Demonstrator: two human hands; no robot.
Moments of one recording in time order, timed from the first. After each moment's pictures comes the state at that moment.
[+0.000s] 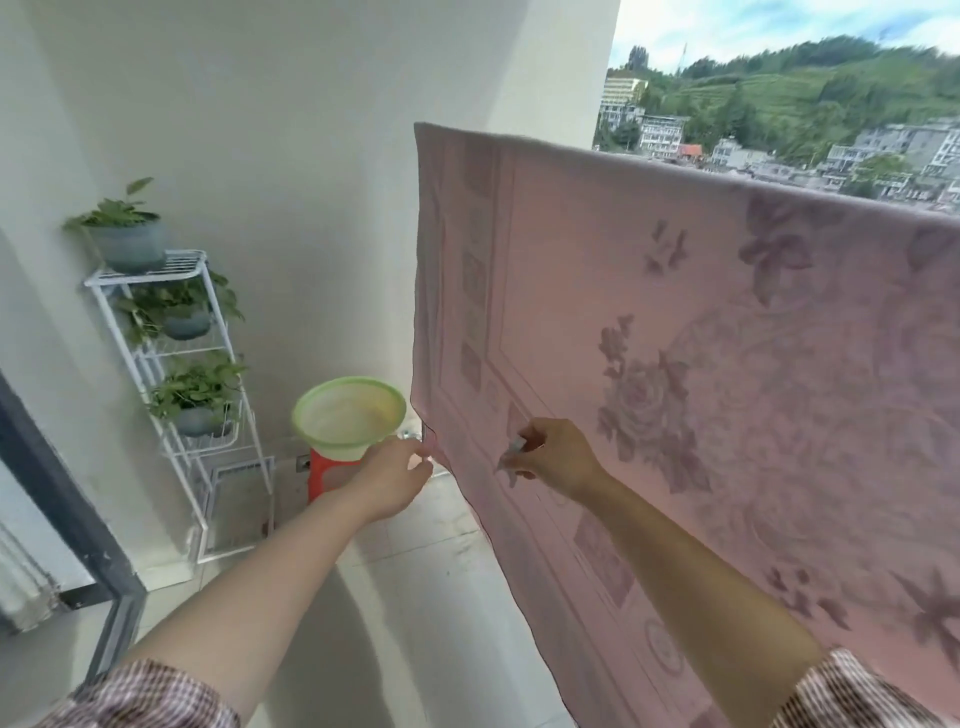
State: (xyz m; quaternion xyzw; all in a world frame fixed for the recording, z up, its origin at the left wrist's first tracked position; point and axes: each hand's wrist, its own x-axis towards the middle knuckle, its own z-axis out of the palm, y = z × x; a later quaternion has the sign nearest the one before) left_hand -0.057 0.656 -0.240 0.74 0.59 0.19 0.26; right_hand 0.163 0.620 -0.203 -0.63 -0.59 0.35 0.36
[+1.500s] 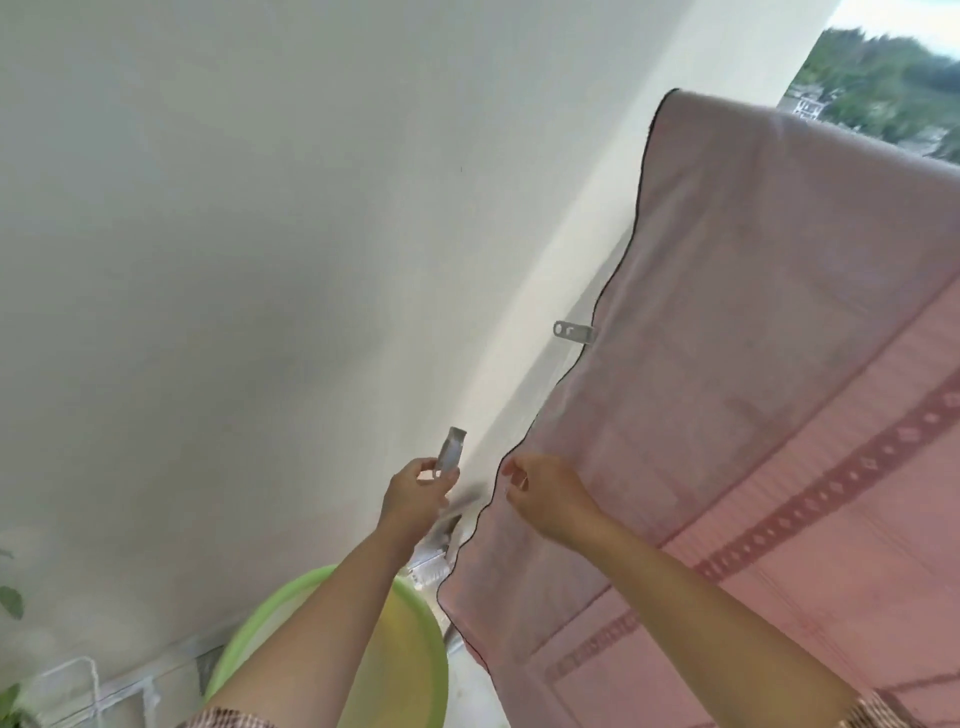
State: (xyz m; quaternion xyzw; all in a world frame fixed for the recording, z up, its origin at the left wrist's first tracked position) left_hand -0.162 1.541 -0.338 0.46 0.53 0.32 0.64; right_hand -0.011 1.479 -0.260 -0.76 -0.60 0.20 0.13
